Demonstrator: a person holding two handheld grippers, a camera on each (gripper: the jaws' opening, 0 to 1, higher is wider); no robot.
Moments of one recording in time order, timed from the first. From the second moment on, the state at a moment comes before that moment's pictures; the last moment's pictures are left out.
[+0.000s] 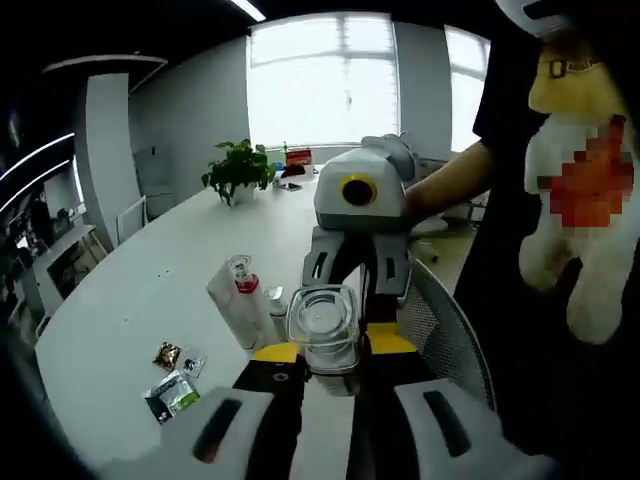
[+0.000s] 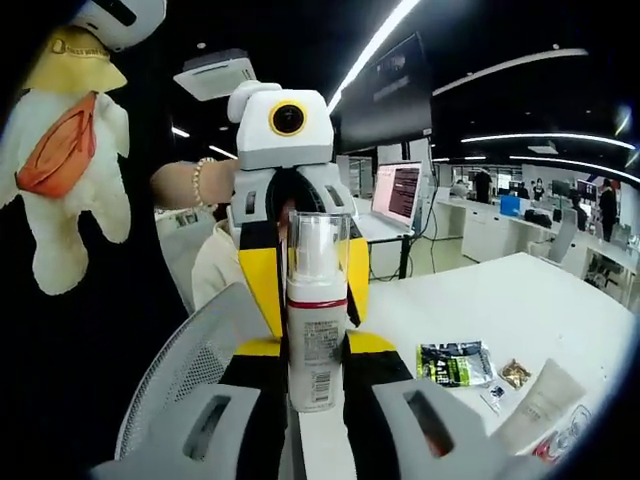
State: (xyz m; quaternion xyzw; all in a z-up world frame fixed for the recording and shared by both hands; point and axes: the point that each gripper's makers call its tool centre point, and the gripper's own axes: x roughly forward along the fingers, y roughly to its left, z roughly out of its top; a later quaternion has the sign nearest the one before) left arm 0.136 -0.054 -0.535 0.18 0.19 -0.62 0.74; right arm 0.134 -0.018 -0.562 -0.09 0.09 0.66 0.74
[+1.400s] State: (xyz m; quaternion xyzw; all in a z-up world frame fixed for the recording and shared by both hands) left arm 0.158 -0.094 -0.599 0.25 0.24 -0.63 0.70; right arm 0.153 -0.064 -0.627 -0.12 0.17 0.57 0.79
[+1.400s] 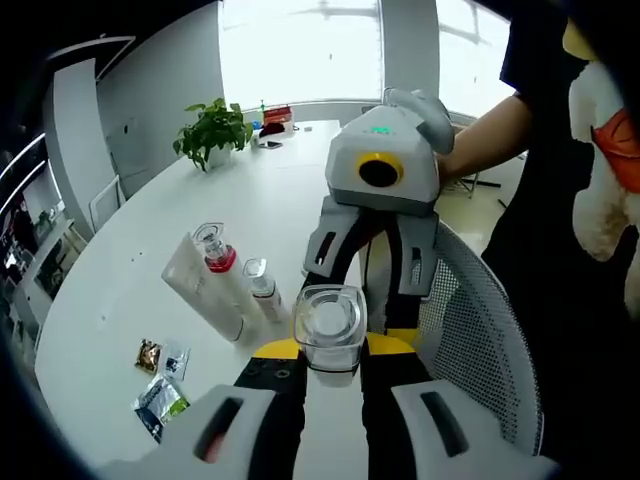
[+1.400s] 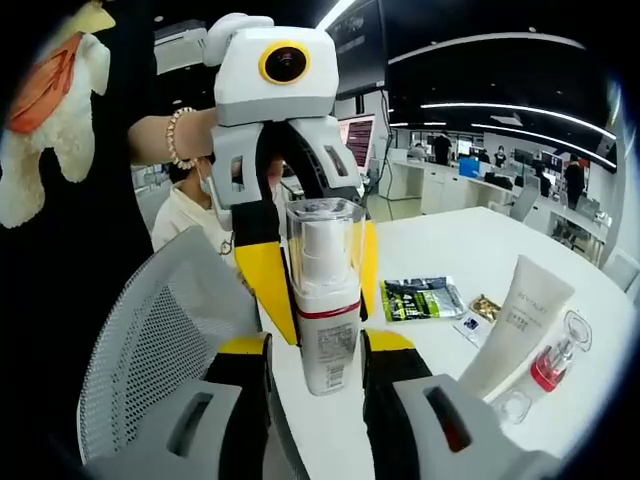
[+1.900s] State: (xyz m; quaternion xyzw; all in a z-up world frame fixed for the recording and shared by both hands) left arm 0.164 -0.103 -0.629 0.25 0.26 -0.63 0.69; right arm 0.155 -0.091 -0.634 -0.10 0.19 0.52 0.83
